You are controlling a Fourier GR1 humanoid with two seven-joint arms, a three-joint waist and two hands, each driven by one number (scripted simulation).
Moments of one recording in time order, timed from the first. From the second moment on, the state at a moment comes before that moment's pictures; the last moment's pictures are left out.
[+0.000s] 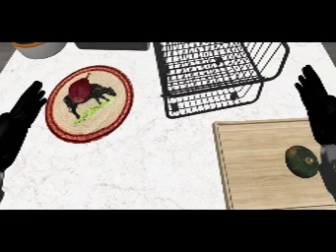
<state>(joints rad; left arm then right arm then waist) -0.11 0.61 -0.15 -1.57 0.30 0.15 0.11 -0.27 -0.44 0.06 -1.39 -0.25 -0.21 0.11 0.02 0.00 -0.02</state>
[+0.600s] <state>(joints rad) -0.12 0.36 -0.27 -1.44 0.26 0.11 -0.06 -0.32 -0.27 0.00 -1.24 -0.16 -0.41 -0.07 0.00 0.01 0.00</state>
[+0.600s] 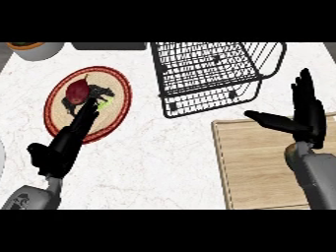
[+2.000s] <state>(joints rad) -0.11 0.30 -0.26 -1.36 0.23 0.07 -0.12 -0.32 -0.88 0.38 -1.93 0.17 0.19 1.09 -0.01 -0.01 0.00</state>
